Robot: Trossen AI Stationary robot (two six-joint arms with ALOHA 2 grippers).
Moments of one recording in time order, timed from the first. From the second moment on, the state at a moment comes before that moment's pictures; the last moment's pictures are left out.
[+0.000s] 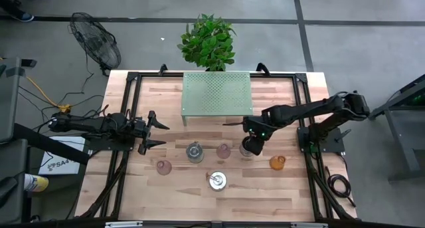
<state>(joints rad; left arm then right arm) -0.13 0.04 0.02 0.02 0.01 -0.03 0.03 1.49 1.00 -0.93 -0.08 0.63</state>
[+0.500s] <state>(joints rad) -0.13 0.04 0.02 0.02 0.01 -0.03 0.03 1.49 1.00 -0.92 -0.07 0.57</state>
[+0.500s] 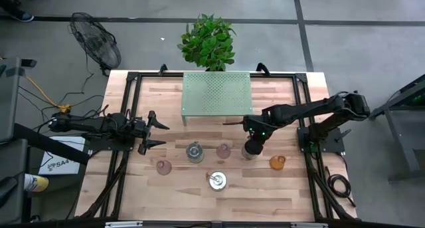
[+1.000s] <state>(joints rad) -0.13 0.04 0.02 0.02 0.01 -0.03 0.03 1.50 1.07 -1.00 -0.12 0.53</state>
